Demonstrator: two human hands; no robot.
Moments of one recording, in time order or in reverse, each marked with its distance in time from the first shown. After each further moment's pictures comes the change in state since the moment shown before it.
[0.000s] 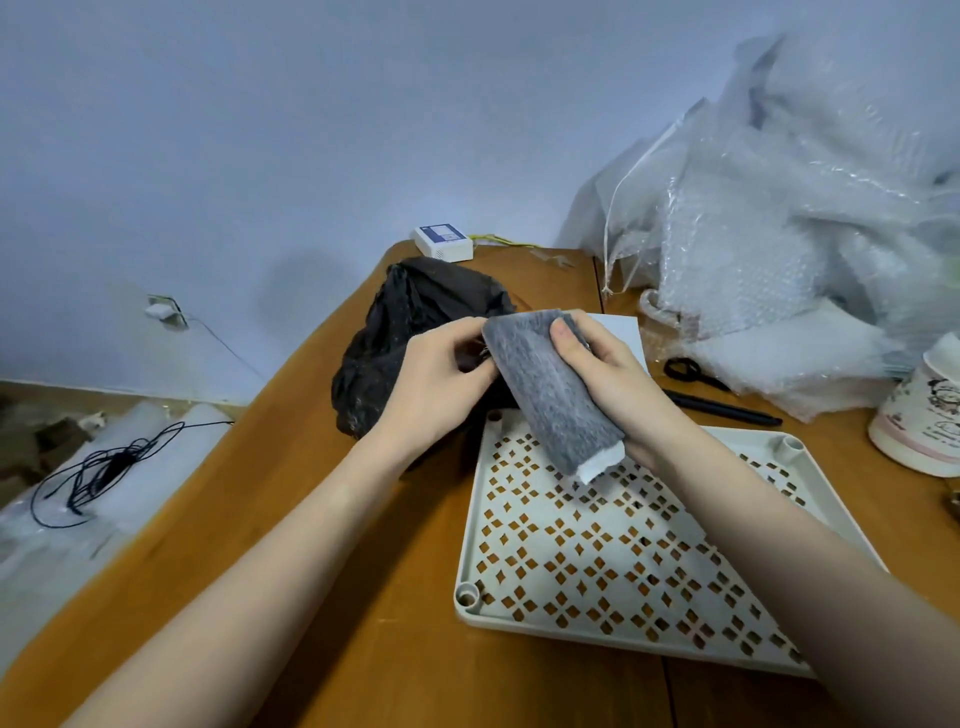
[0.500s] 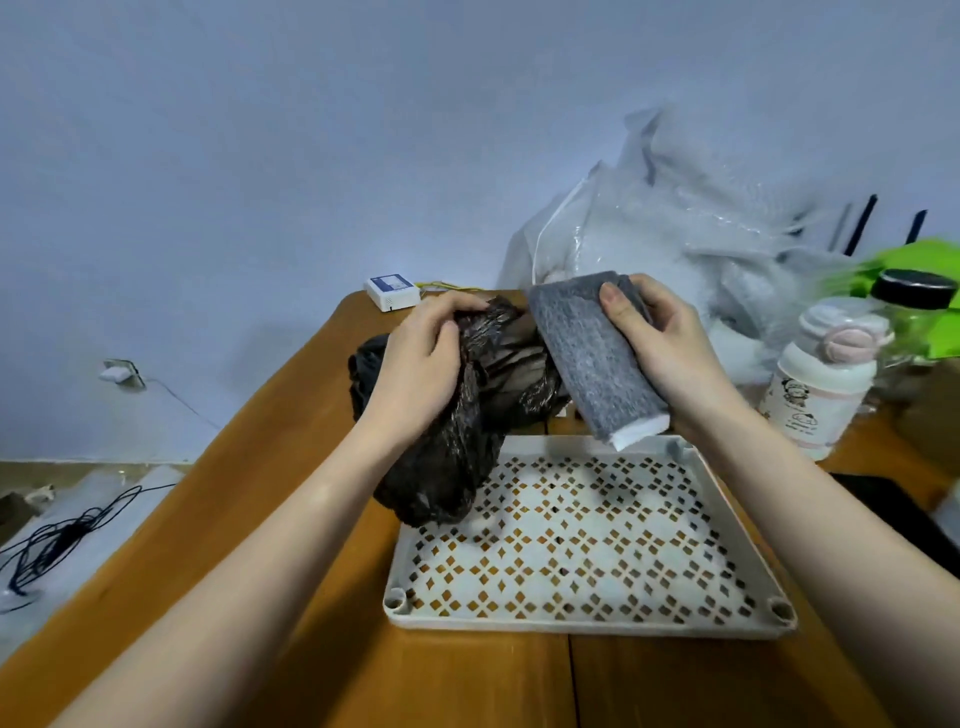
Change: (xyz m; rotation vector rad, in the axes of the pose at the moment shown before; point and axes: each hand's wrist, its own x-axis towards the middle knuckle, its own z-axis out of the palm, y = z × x) left_hand 0.014 0.082 0.024 0.052 0.063 0.035; right_hand -0.053 -0.064 -0.083 -0.137 0.359 -0.250
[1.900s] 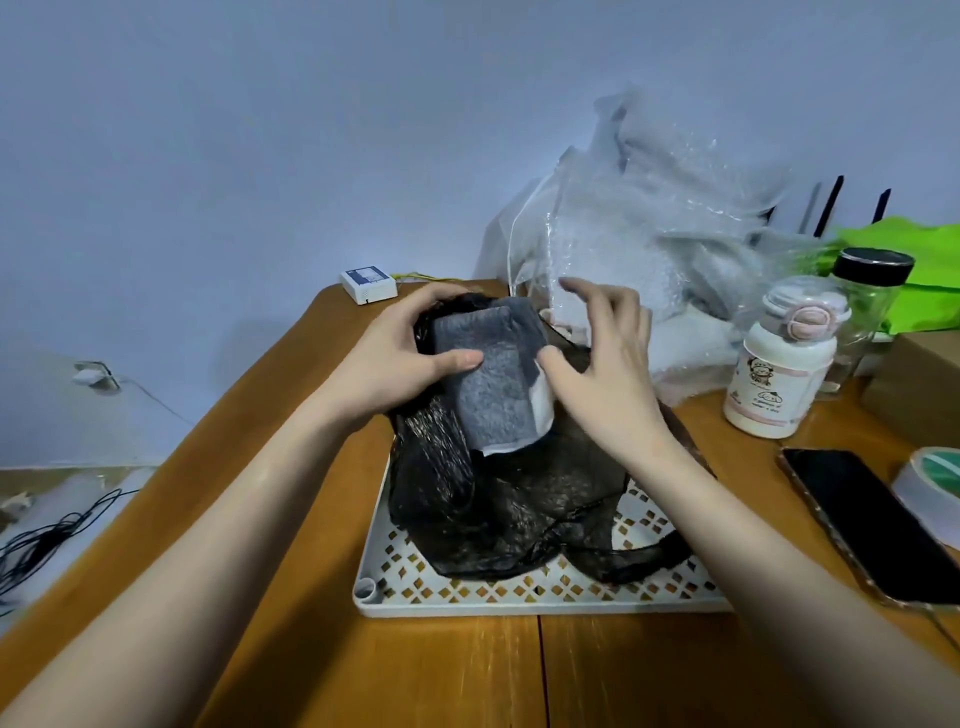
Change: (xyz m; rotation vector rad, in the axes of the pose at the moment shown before) left_hand 0.005 0.003 -0.006 -0.157 -0.334 -0.087; right_hand -0.025 0.024 0.017 -0.591 0.116 -0.132
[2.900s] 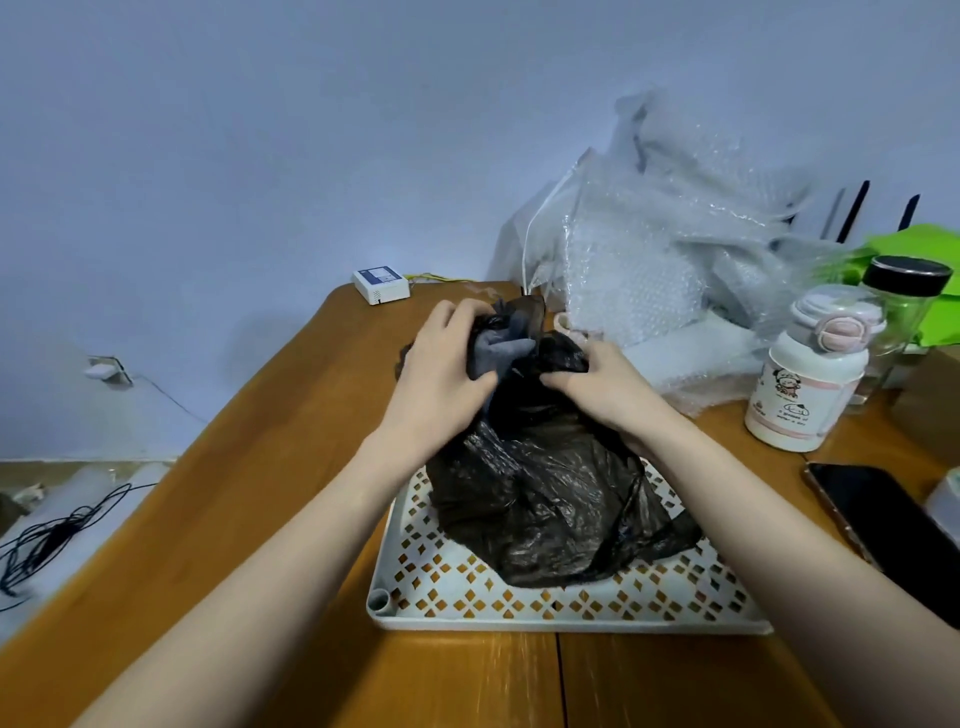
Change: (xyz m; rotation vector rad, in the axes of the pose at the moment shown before) left_hand 0.012 -0.033 0.033 0.495 0.220 0.158; right_hand 0.026 0.011 0.016 0.184 -0.365 0.314
